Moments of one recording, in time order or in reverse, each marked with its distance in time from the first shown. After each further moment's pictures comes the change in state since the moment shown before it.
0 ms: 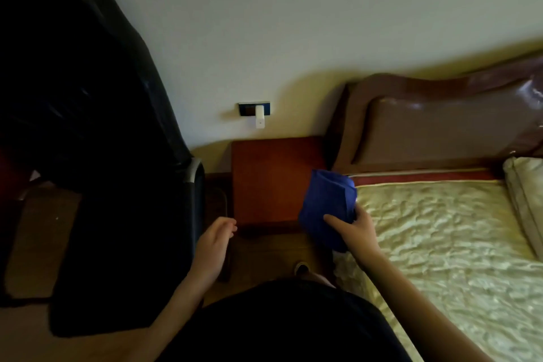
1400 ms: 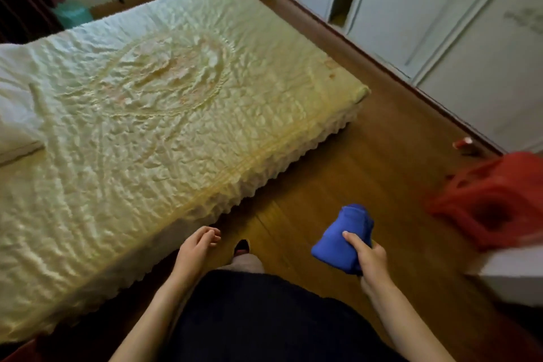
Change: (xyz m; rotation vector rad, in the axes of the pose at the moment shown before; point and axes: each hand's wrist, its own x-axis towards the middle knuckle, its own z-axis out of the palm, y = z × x) left_hand -0.350 -0.106 0.202 1.054 -1.762 0.645; right_hand -0.660 0.269 0.180 1.502 2.045 0.532
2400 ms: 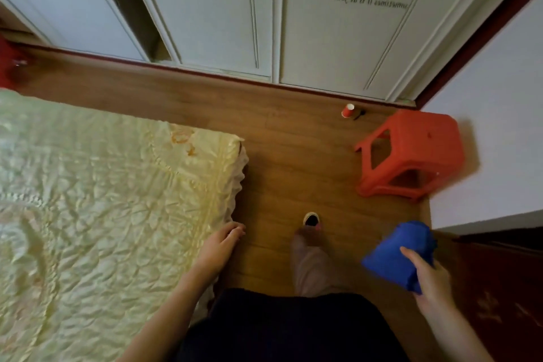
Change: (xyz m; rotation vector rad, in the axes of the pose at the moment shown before) left_hand 0.378 0.384 0.366 0.525 -0.713 0.267; right_hand 0.278 -0.217 -0.180 0.638 0.719 0.116
